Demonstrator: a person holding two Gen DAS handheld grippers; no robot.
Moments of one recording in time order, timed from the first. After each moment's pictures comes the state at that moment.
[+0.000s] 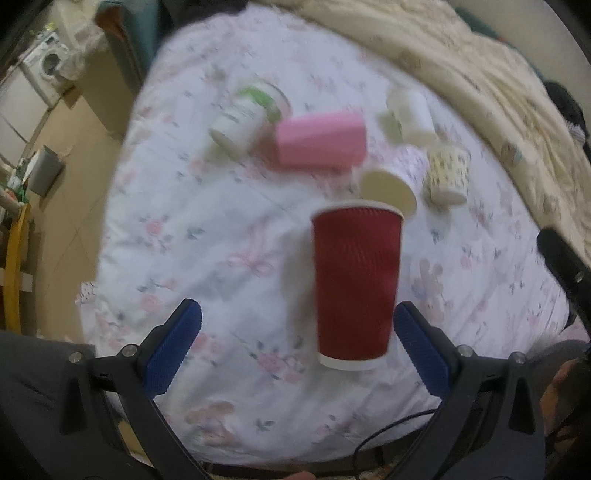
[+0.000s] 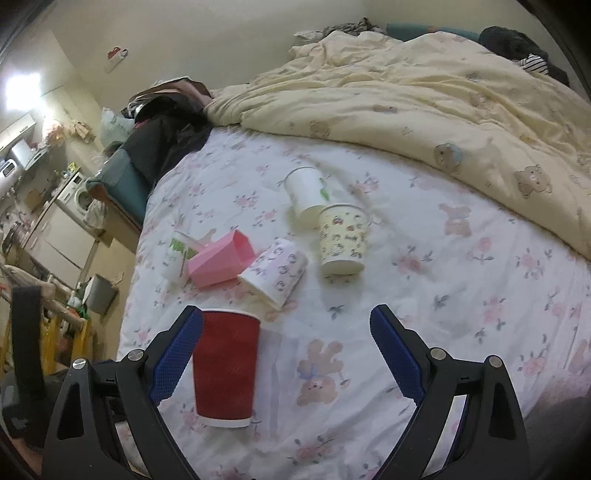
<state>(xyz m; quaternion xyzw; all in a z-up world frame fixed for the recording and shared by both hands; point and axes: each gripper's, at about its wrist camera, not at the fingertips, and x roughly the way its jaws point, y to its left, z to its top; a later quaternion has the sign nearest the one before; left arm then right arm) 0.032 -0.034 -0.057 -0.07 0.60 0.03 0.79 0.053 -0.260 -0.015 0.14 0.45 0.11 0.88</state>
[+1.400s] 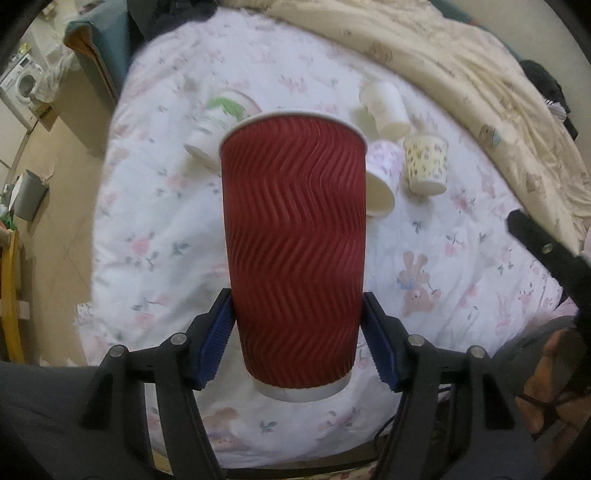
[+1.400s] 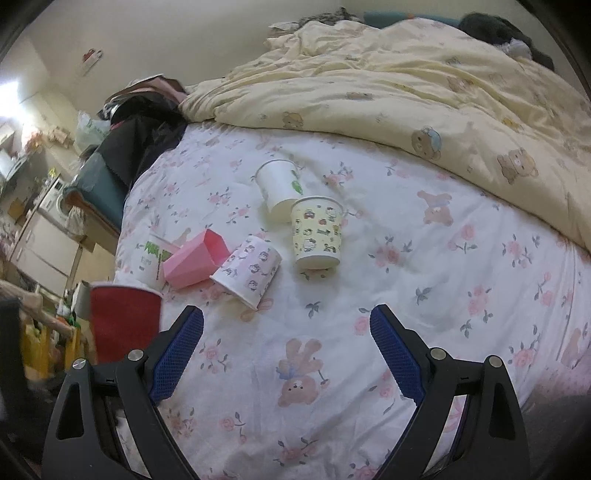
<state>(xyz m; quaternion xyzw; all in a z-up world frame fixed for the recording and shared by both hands) 0.033 -0.027 -0.041 -0.05 0.59 -0.02 0.80 0.064 -0.268 -0.024 0.14 0.47 0.08 0.87</state>
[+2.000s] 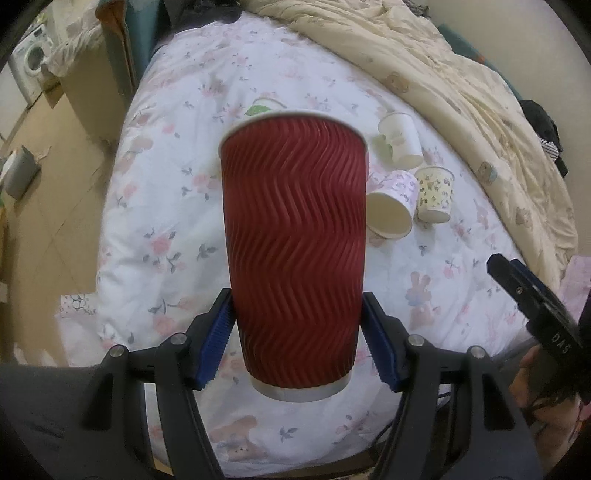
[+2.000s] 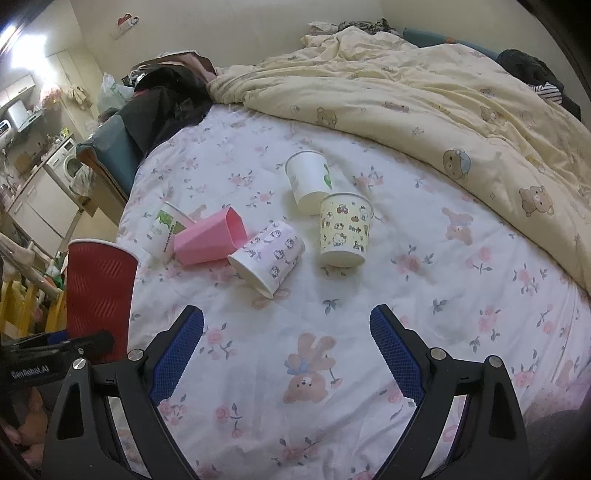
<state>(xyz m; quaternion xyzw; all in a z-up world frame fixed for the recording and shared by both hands) 0.034 0.014 -0.047 -0.11 0.57 -0.02 0.82 0.059 -0.233 -0.029 0.07 0.47 0.11 0.87</state>
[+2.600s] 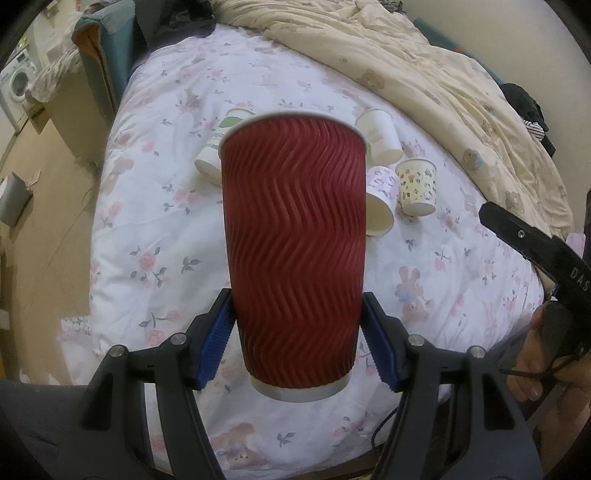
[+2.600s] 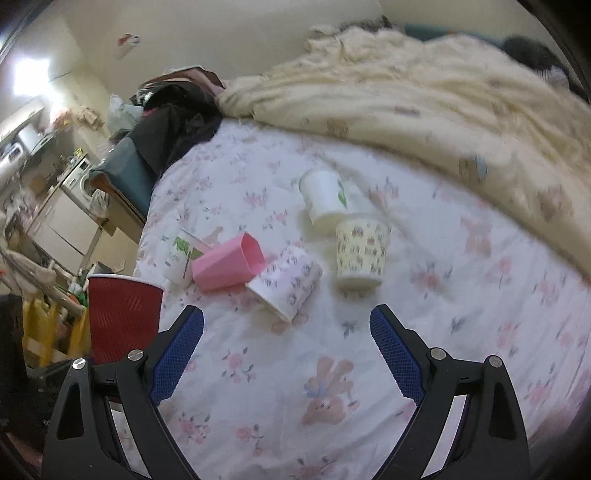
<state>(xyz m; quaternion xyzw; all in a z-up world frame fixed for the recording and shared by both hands) 0.030 -0.005 -0.046 -0.08 0.56 -0.05 0.83 0.080 -0.242 -0.023 0.13 0.46 0.14 0.87</state>
